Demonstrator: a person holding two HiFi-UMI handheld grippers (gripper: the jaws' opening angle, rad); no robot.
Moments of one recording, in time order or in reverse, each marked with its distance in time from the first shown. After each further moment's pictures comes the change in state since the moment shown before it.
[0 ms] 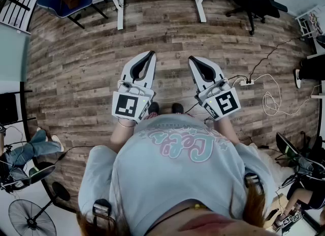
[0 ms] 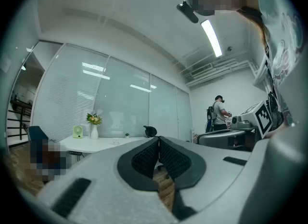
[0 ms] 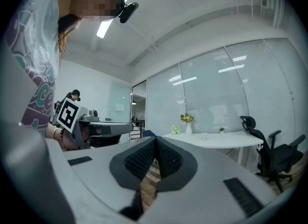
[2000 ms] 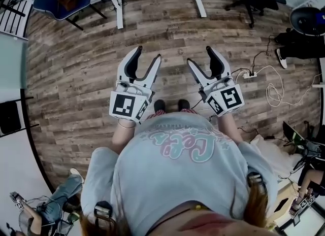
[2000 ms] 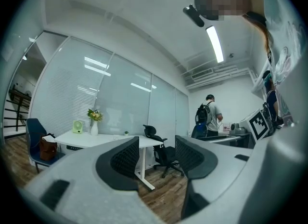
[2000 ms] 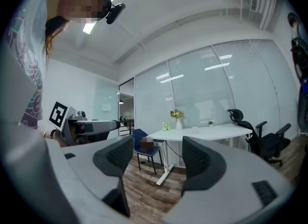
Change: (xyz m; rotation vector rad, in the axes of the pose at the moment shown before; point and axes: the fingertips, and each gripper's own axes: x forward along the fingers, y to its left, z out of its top) left arm -0.048 0.052 -0.007 -0.066 -0.016 -0.046; right arm 0.024 0.028 -0.017 0.067 0.012 -0.160
